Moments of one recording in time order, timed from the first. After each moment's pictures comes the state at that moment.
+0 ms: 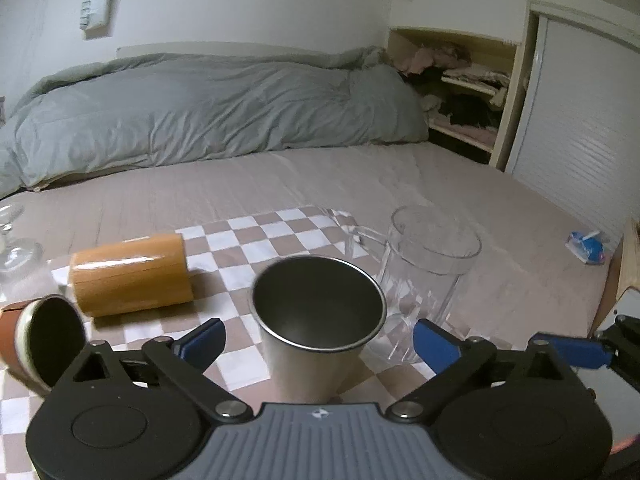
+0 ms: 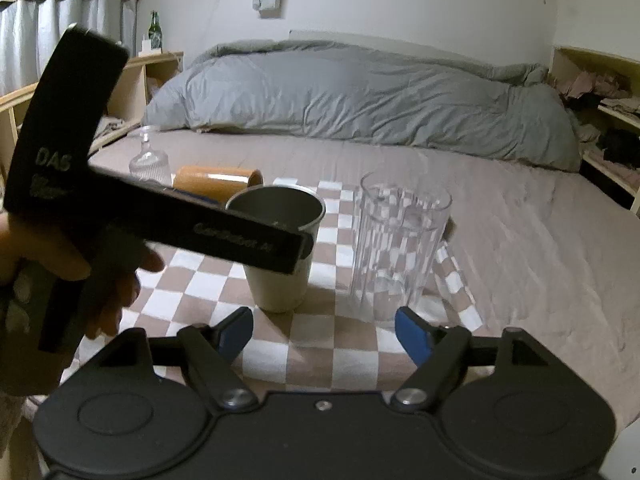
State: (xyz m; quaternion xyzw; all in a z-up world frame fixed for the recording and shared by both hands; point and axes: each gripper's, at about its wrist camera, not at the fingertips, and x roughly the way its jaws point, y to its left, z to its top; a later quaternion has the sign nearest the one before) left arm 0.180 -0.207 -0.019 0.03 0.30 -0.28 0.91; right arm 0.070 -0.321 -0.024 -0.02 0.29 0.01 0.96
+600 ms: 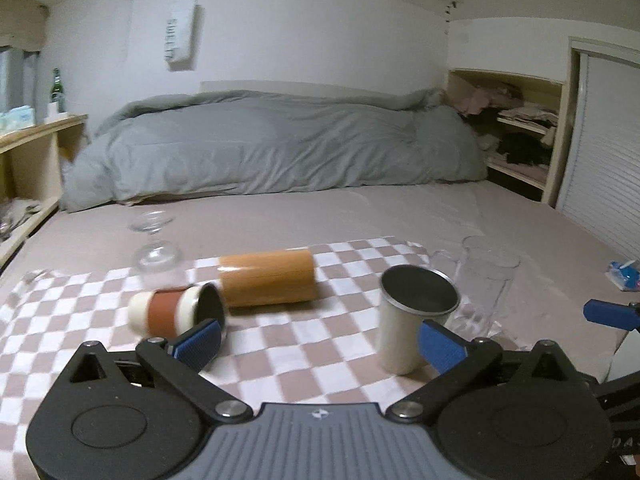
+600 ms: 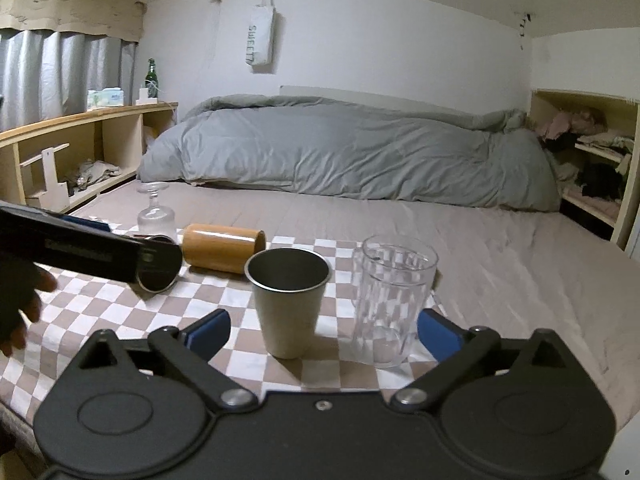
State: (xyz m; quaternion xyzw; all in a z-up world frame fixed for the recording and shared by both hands) left arm 0.111 -0.109 0.019 0.03 0.25 -0.18 0.95; right arm 0.035 -0.297 -0.003 -0.03 0.21 -0.01 0.98
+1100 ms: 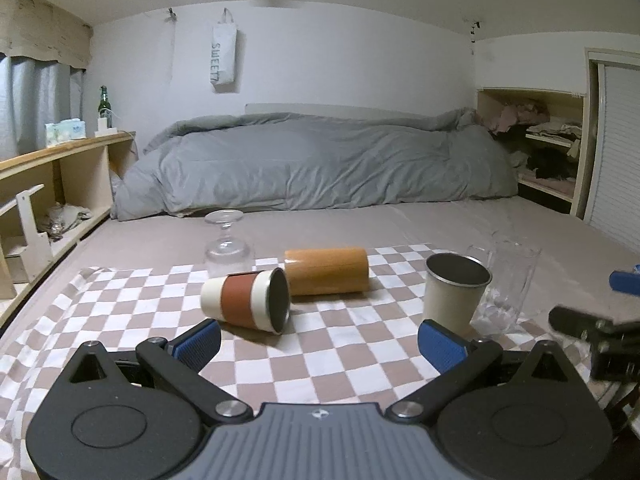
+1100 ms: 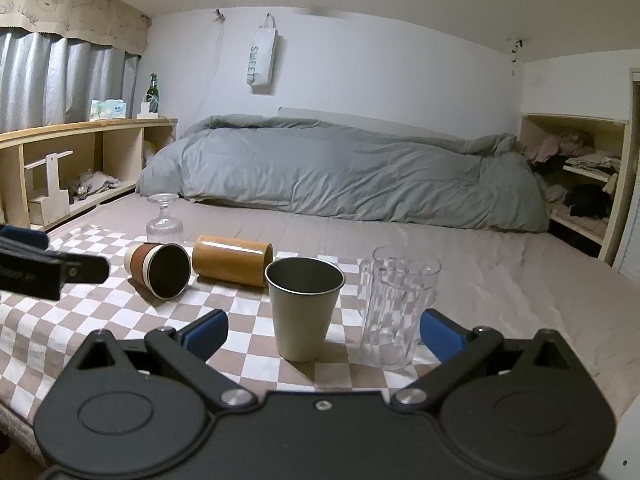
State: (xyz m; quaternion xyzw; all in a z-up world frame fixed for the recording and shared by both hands) left arm 0.056 -0.062 0.010 0.03 0.21 -0.13 0.97; right arm 0.008 -0.270 -0.005 -0.04 0.17 -0.04 0.98
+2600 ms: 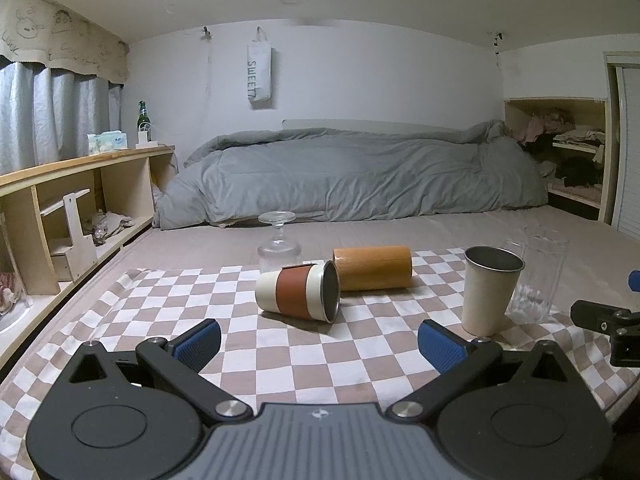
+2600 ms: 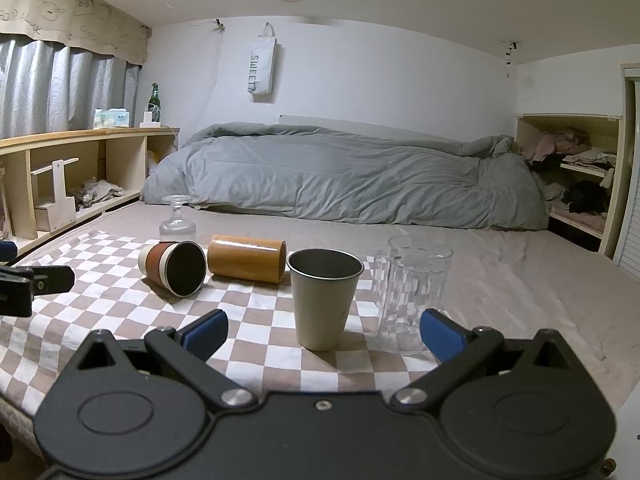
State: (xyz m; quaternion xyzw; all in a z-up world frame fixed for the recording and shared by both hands) left arm 0.023 -0.031 -0.001 0.04 0.18 -0.08 0.98; right arm -0.010 -0.252 -0.021 -0.03 0.16 -0.03 0.99
